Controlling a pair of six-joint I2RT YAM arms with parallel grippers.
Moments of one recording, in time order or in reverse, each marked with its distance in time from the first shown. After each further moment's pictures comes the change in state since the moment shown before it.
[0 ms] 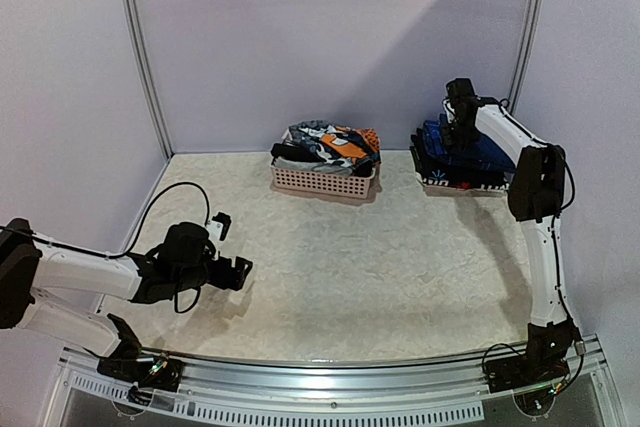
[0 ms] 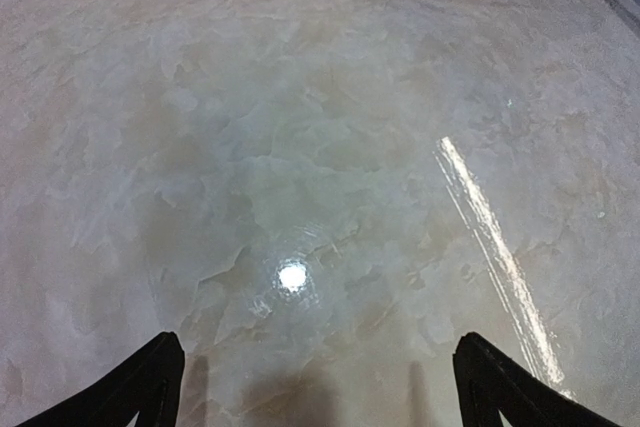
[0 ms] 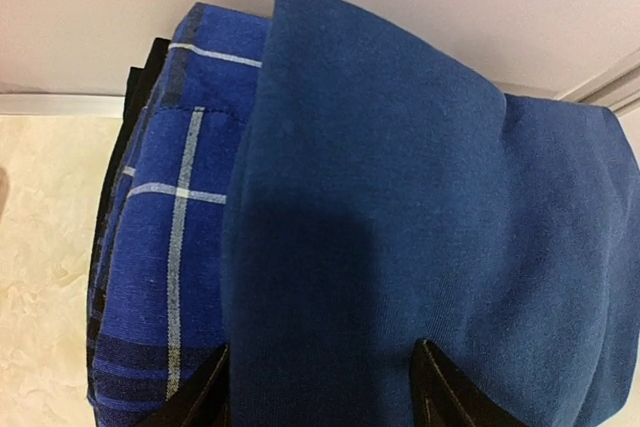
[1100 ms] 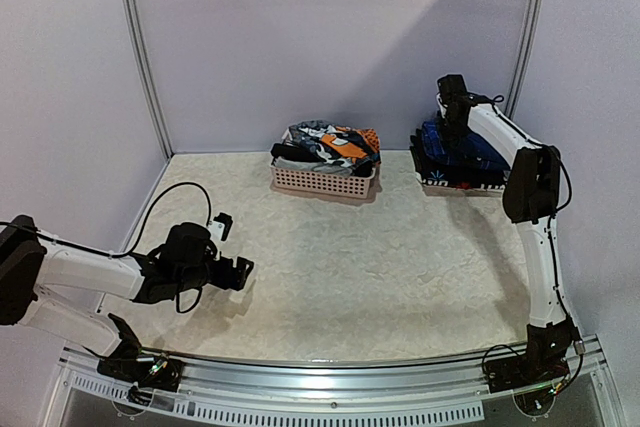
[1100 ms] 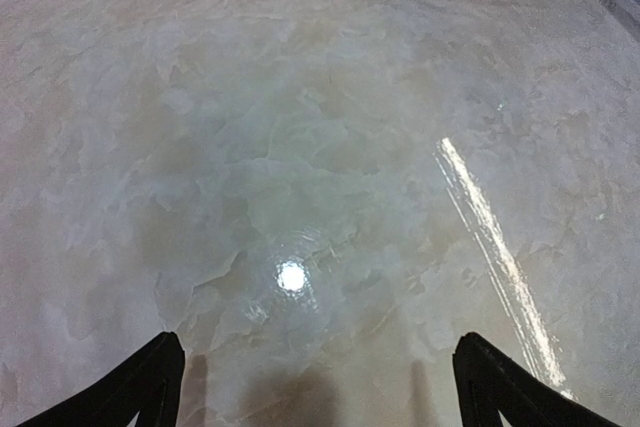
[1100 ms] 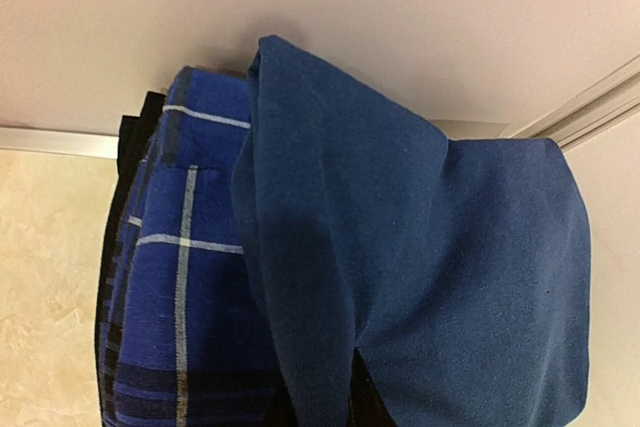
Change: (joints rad) left arm 0.000 0.028 0.000 0.029 0.000 0.003; right arm 0.048 0.011 0.034 0.055 0.129 -0.036
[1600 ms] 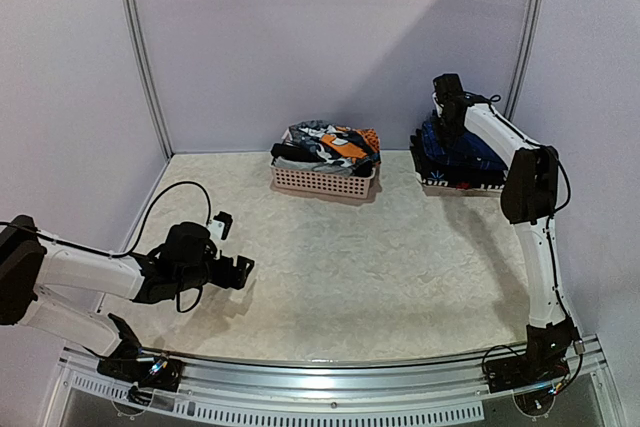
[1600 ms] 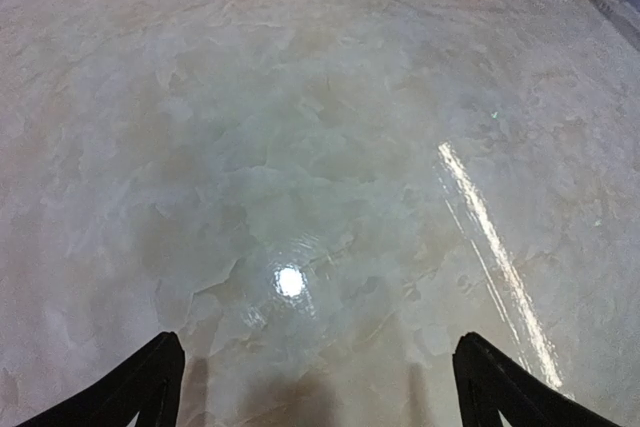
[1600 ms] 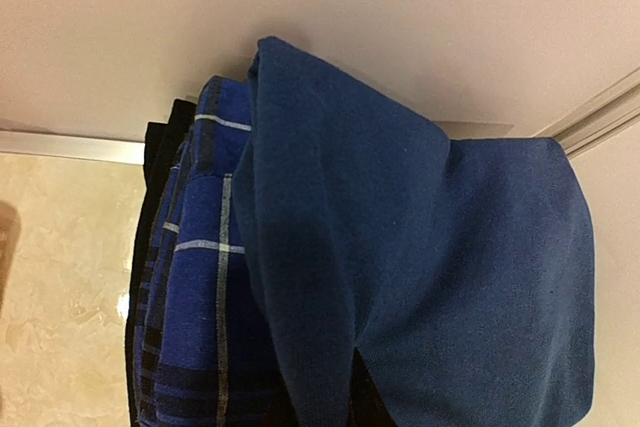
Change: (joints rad) left arm 0.000 0.000 0.000 0.014 0.000 0.000; right arm 0.021 0.000 0.007 0.005 0.001 0.019
